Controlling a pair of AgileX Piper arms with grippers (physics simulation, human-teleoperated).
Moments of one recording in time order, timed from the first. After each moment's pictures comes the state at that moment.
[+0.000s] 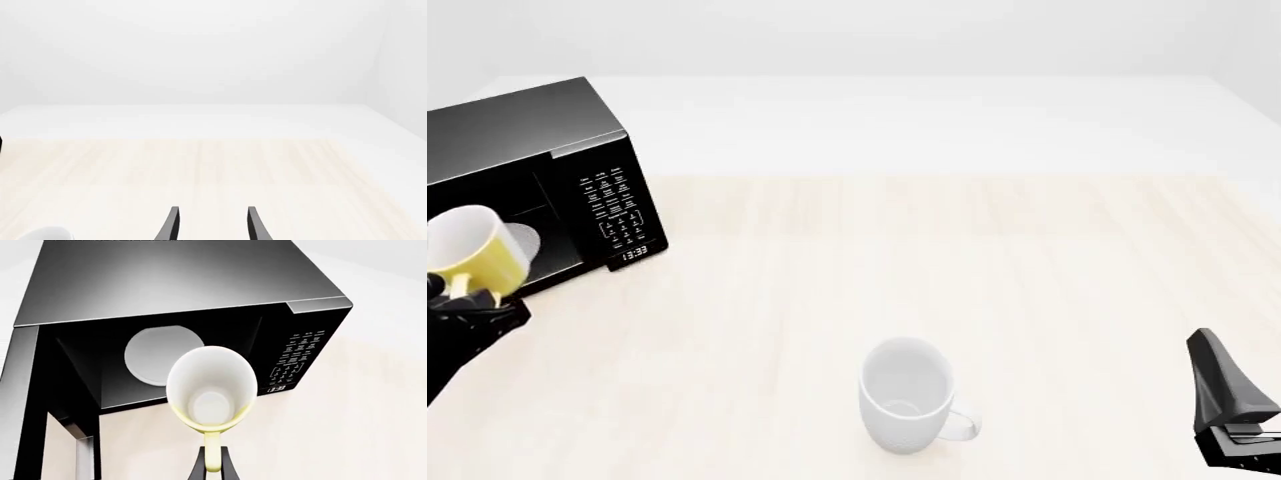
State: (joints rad) left arm 0.33 1.19 -0.22 -0.52 -0.11; right arm 0.00 0.00 0.00 0.00 0.00
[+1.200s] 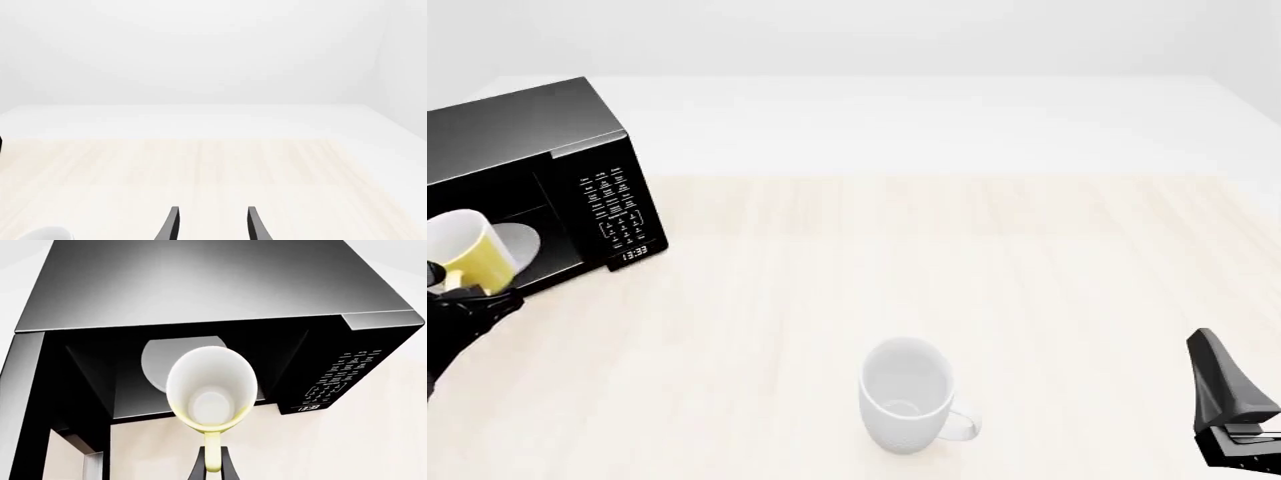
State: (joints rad) left arm 0.41 1.47 -0.33 -0.65 -0.11; right arm 0.00 0.00 0.00 0.00 0.00
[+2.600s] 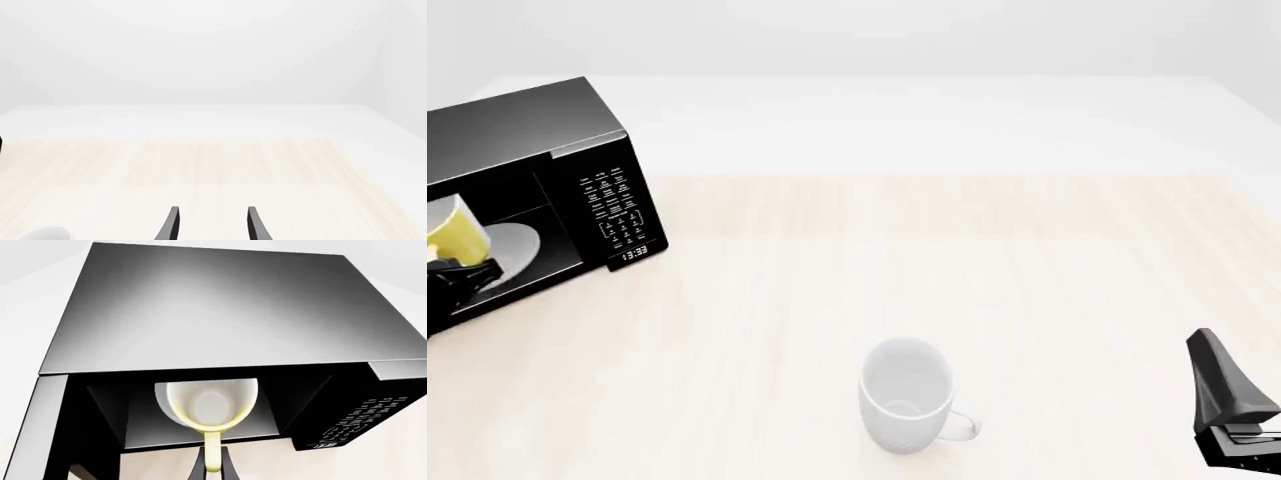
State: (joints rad) left arm 0.47 1.55 -0.47 -0.64 -0.12; right arm 0.00 0.00 0.00 0.00 0.00
